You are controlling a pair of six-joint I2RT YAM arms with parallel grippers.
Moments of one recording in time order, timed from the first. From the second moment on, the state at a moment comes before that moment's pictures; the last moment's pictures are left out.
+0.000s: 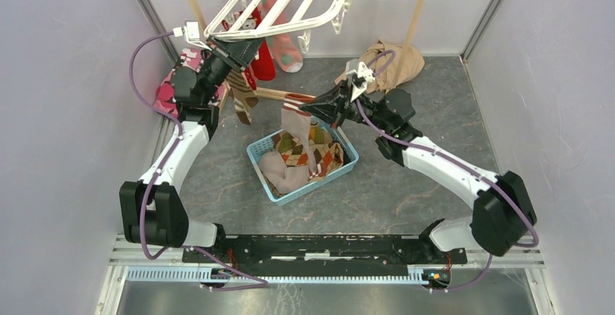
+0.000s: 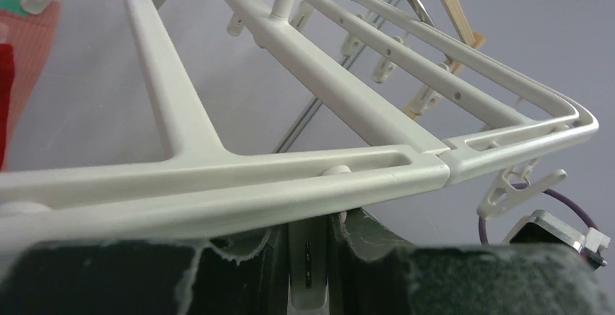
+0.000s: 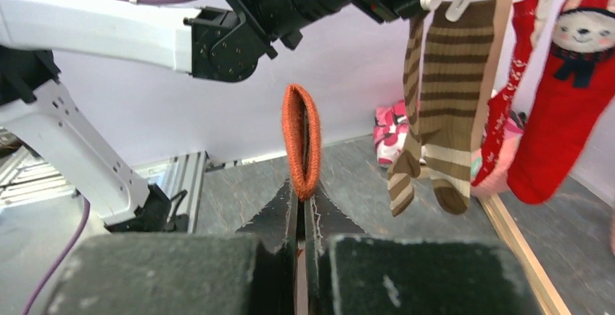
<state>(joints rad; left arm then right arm) -0.10 1.38 1.07 0.84 0.52 -0.93 0.63 1.34 0.94 0.72 -0.69 0.31</state>
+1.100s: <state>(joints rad) -0.02 1.38 1.08 0.82 0.58 -1.05 0.67 1.56 1.10 0.84 -0.70 0.44</state>
